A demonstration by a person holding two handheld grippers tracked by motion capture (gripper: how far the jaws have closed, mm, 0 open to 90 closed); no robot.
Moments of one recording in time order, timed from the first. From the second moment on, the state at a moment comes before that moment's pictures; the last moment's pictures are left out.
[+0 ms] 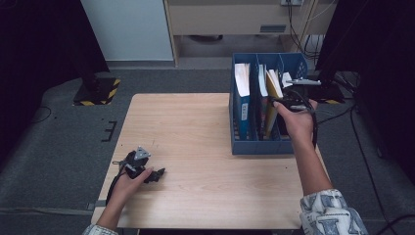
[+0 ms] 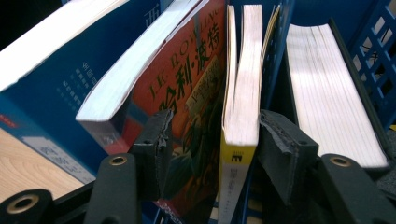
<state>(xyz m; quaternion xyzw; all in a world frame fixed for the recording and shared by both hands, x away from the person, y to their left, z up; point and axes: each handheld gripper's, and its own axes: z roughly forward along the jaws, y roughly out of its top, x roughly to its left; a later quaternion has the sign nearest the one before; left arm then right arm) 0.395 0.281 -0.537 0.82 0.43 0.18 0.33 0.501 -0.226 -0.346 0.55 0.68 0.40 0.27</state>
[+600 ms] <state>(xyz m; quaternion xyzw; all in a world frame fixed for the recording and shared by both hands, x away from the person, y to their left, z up) 0.395 0.281 -0.537 0.82 0.43 0.18 0.33 0.469 -0.227 -0.358 0.55 0.69 0.41 0.25</state>
